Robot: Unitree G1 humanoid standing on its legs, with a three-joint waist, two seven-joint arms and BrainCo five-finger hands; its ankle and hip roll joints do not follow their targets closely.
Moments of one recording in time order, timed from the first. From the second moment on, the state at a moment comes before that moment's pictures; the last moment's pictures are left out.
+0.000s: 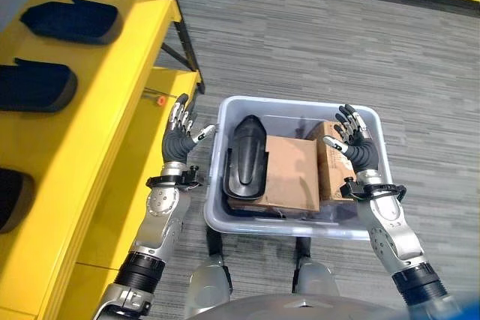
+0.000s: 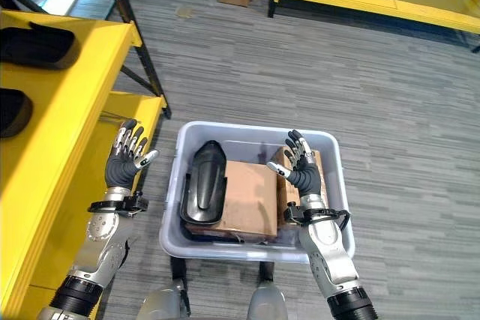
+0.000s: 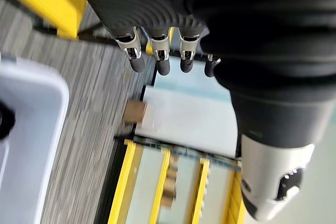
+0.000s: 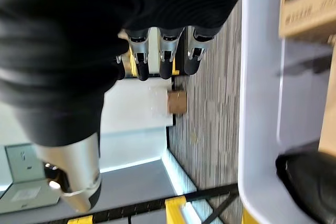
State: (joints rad) left arm -0.10 0.36 -0.19 0.06 -0.48 -0.33 0.18; right arm -0.03 -0.34 0.21 -0.01 0.45 -0.22 -0.14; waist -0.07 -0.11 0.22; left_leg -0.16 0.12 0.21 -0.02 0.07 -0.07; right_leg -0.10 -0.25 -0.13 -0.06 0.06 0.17
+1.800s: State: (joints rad) left arm -0.87 0.39 -0.36 1.03 -0.14 -0.22 0.53; right arm -0.18 -0.42 0.37 -0.10 0.47 -0.31 -0.19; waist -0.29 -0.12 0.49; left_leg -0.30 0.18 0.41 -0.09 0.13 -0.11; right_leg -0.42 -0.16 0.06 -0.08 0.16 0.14
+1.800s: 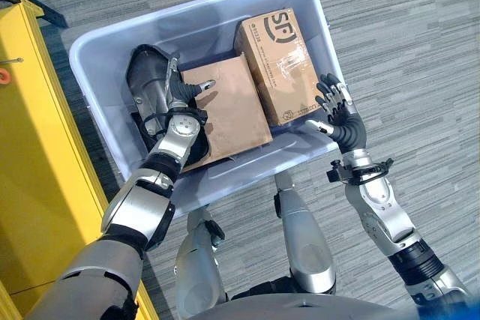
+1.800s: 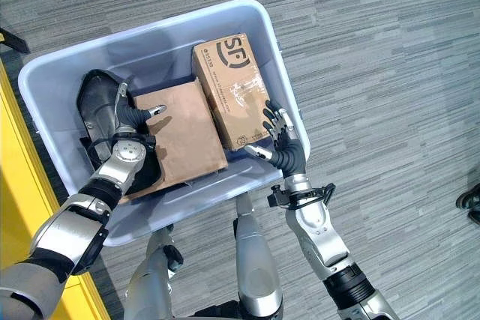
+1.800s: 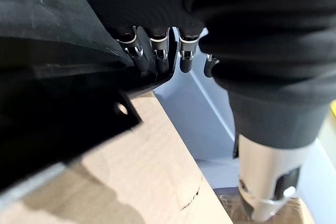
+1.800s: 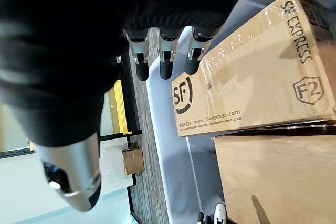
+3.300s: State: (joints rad) left arm -0.39 0.56 -0.39 -0.07 0.03 -0.36 0.32; right arm 0.00 -0.52 0.19 -0.18 0.49 -0.34 -0.14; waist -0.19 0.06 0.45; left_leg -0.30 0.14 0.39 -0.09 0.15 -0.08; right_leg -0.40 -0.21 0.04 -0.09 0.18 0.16
